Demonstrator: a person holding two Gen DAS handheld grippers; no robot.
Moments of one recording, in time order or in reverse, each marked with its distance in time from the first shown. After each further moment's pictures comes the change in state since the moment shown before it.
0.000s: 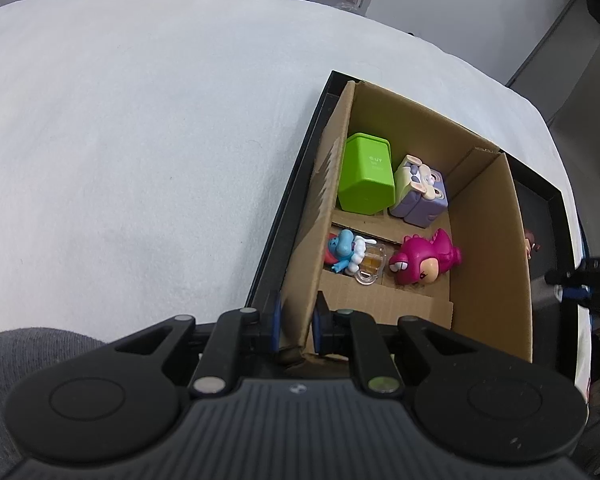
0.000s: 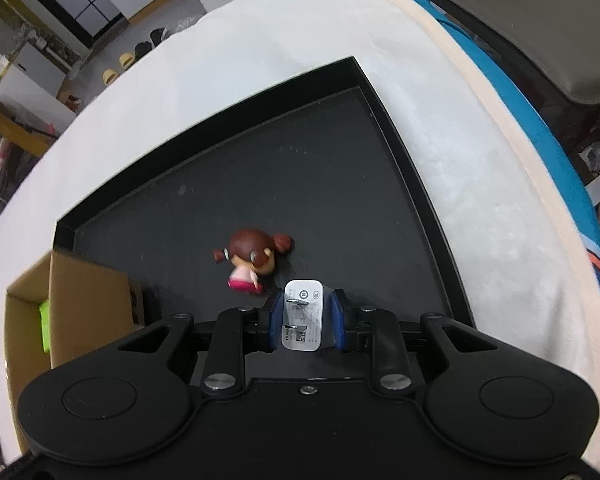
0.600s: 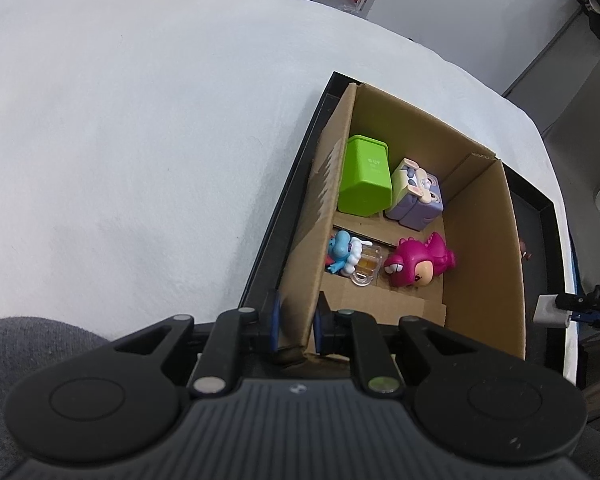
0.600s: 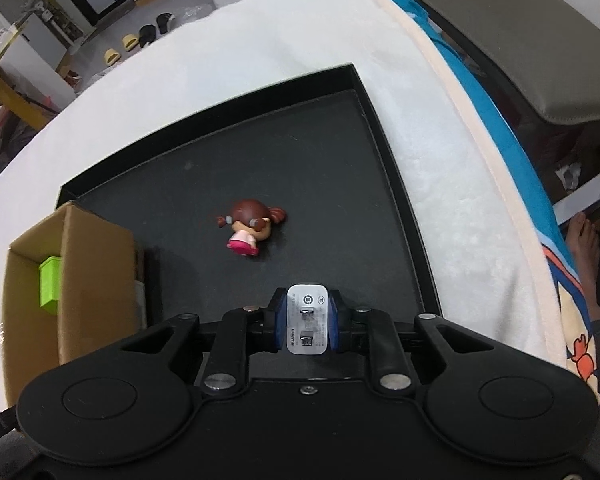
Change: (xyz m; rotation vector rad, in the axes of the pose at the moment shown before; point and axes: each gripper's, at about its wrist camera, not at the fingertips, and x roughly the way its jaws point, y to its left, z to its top) left arm -0.003 0.012 0.000 -0.042 0.001 -0.045; right arm -0.040 0.017 -0.014 -0.085 -0.016 -0.044
